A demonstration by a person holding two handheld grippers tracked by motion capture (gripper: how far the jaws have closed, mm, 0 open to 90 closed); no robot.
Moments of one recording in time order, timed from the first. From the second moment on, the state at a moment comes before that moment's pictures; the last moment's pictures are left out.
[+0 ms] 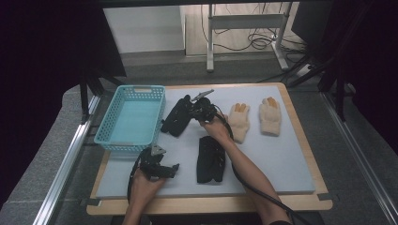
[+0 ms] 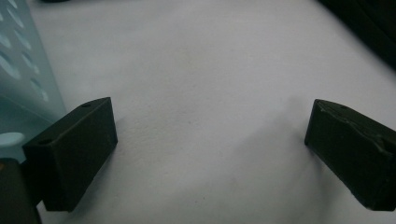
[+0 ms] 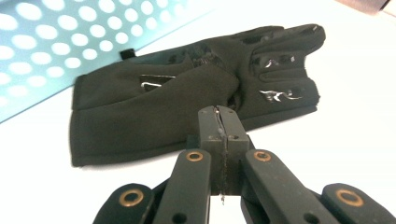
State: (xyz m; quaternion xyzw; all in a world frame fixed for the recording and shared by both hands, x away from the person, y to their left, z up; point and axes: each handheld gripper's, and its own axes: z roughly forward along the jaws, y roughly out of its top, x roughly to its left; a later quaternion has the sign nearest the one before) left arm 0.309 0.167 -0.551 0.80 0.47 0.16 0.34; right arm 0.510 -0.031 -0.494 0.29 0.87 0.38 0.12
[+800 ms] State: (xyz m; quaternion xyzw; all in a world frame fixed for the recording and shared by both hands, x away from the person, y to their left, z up) left arm 0.309 0.167 -0.551 0.80 0.46 0.16 0.34; right arm 0.524 0.001 -0.524 0.32 0.87 0.35 0.11
